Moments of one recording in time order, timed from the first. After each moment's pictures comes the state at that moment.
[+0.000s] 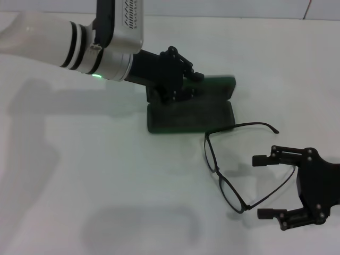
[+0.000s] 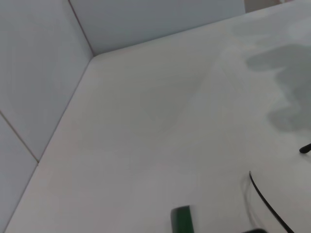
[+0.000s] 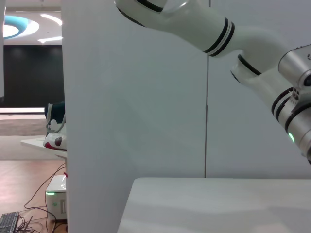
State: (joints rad) left arm -1.17 -2.09 2.85 -0.40 0.02 1.34 -0.78; right arm 0.43 1.89 -1.46 -0.48 -1.31 -1.70 0.83
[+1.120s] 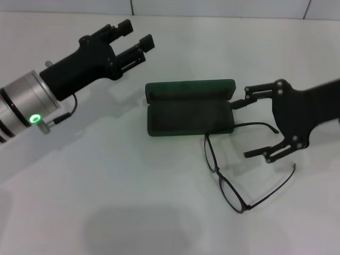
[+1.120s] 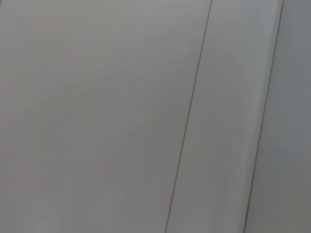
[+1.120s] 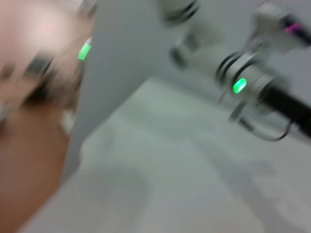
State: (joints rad) left arm -0.69 -2.09 2.84 -0.30 -0.76 1.61 -0.95; right arm 0.58 1.93 -1.29 -1.07 -1.79 -1.61 1.10
